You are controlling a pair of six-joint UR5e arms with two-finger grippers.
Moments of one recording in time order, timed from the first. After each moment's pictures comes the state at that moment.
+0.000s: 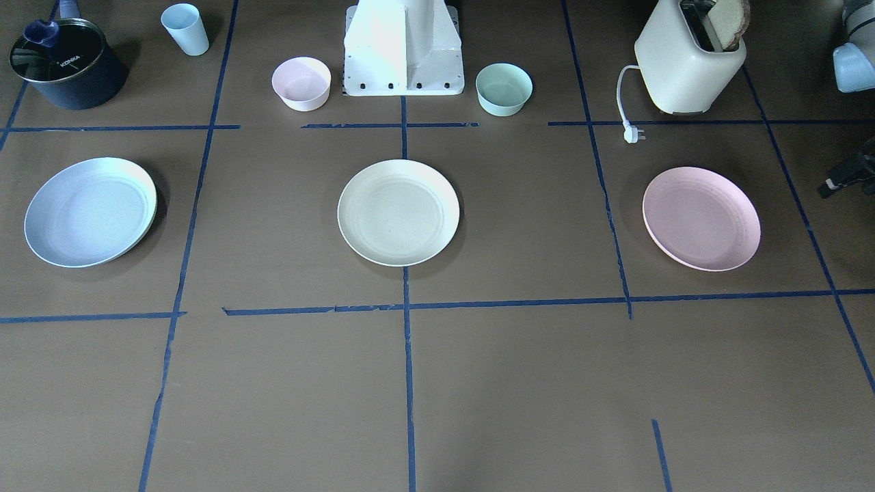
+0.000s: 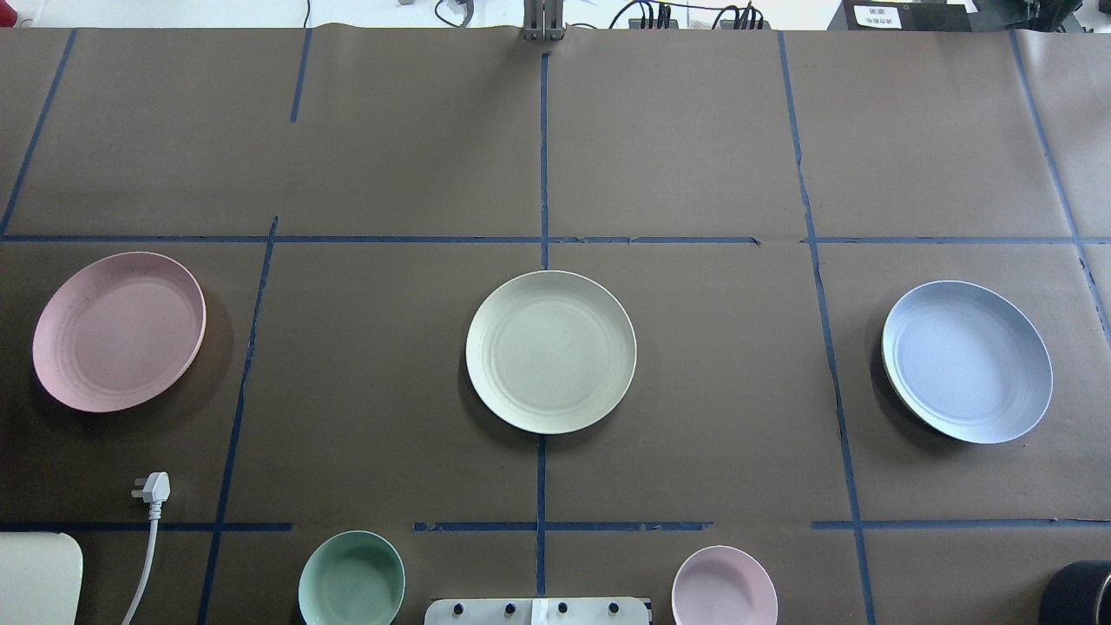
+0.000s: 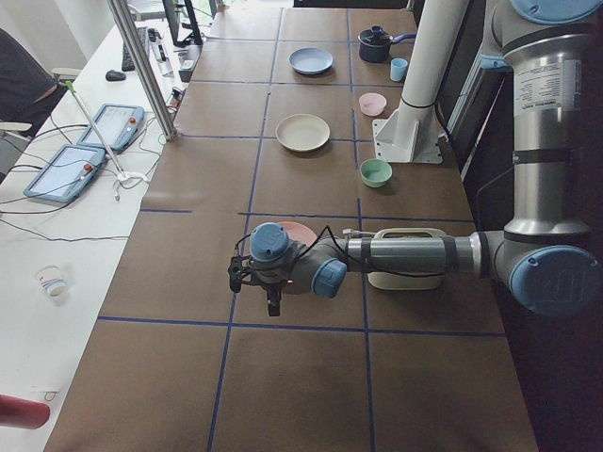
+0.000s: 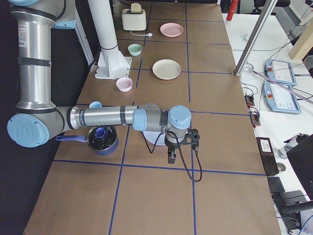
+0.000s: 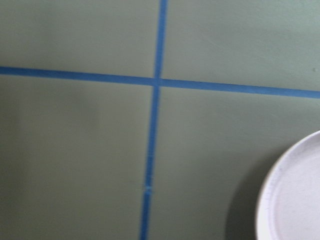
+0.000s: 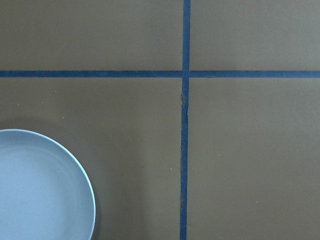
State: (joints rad) left arm -1.29 -1.45 -1.58 -2.10 -2.39 -0.59; right arm 1.54 -1.63 1.73 -1.69 2.37 0.01
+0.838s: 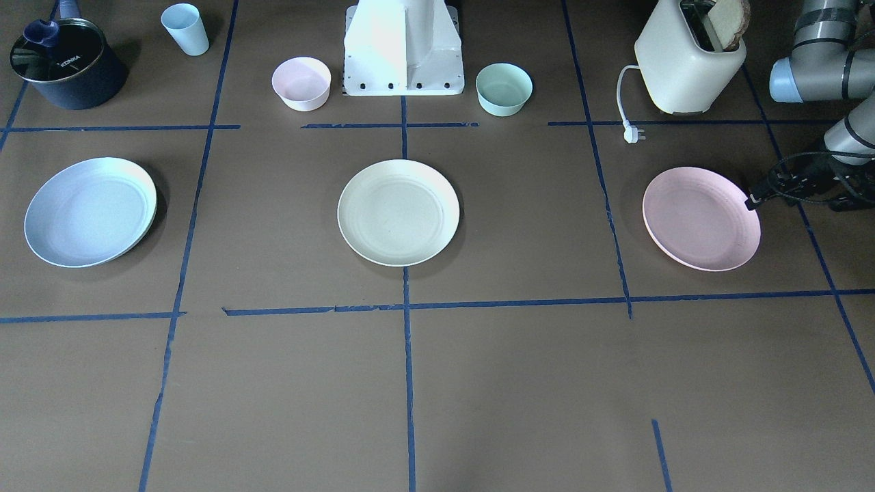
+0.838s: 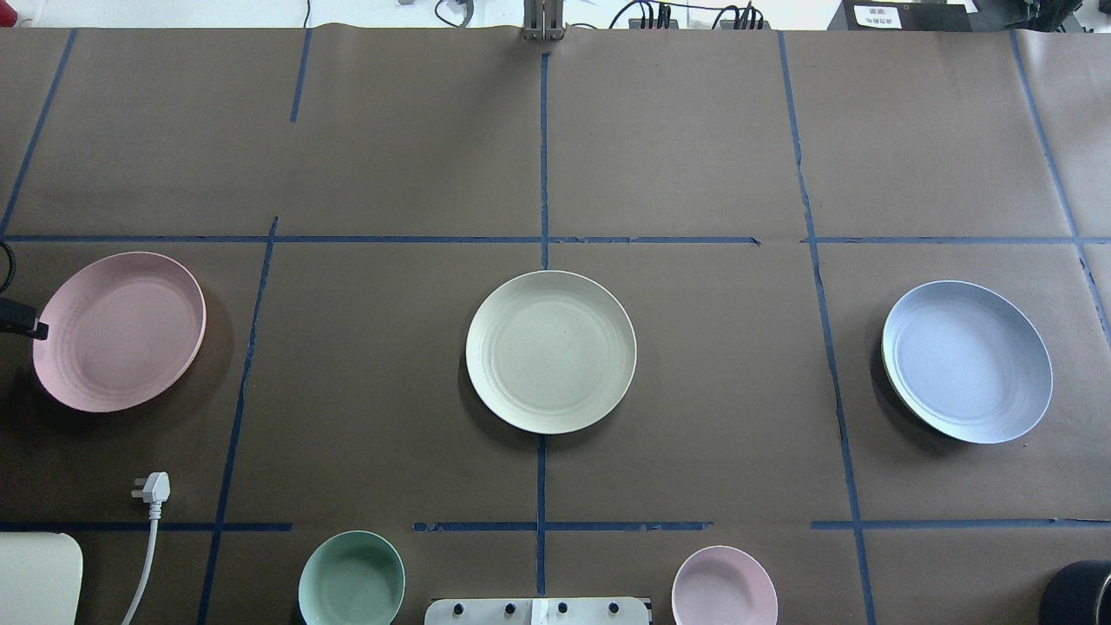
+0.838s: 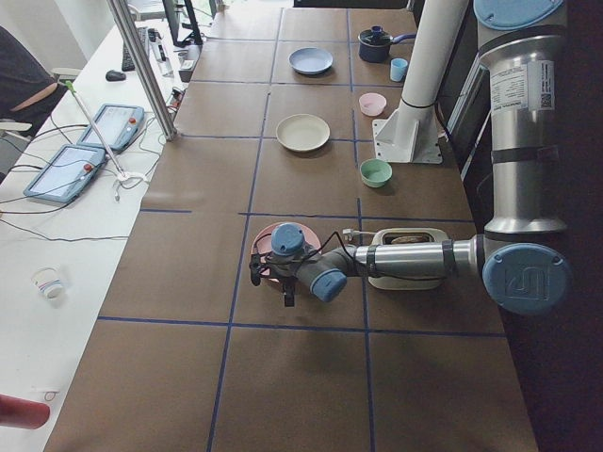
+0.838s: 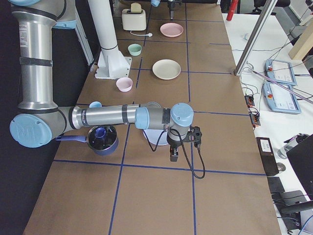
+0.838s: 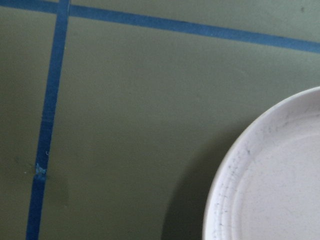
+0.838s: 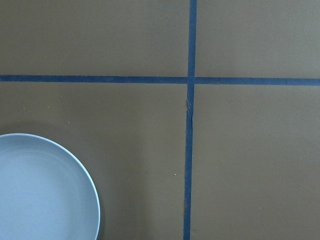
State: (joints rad) left arm -1.07 -1.46 -1.49 -2.33 -2.28 -0.83; right arm 1.53 -1.61 1.73 -1.69 2.37 0.01
